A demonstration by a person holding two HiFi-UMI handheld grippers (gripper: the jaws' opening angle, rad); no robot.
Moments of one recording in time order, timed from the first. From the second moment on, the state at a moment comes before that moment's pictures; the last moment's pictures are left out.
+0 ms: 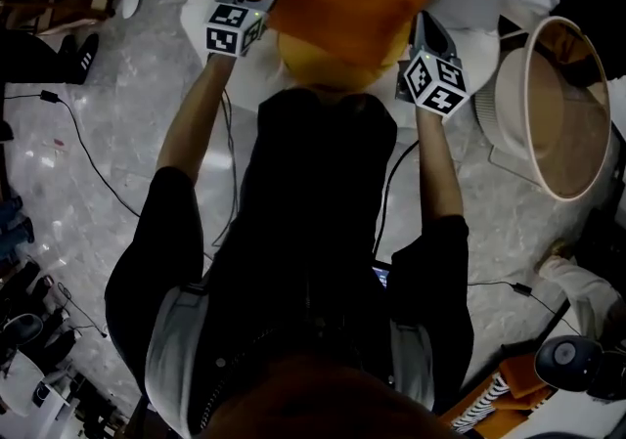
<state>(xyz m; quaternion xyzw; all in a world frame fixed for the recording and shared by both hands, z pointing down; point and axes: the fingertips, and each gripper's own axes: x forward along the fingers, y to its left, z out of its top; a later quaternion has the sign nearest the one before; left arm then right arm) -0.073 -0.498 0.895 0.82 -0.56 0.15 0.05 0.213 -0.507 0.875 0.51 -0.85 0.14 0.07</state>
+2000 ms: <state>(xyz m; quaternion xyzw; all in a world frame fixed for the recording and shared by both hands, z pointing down) -0.038 -0.512 0.917 0.89 -0.44 0.06 0.07 0.163 -0.542 0.918 0.39 -0.90 0.17 0.07</state>
